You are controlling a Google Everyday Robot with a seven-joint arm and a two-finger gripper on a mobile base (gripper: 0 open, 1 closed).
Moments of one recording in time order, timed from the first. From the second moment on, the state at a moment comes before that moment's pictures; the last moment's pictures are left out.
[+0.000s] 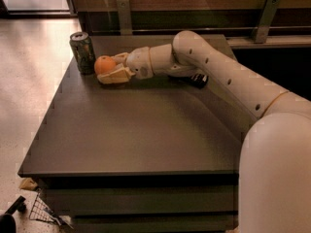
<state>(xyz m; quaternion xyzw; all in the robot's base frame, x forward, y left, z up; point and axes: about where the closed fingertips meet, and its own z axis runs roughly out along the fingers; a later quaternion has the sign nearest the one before) 0.683 0.140 0.840 -0.55 0.56 0.41 0.46</state>
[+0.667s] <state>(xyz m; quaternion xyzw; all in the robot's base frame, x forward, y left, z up) 0.681 0.146 0.839 -0.55 0.56 0.42 0.46</state>
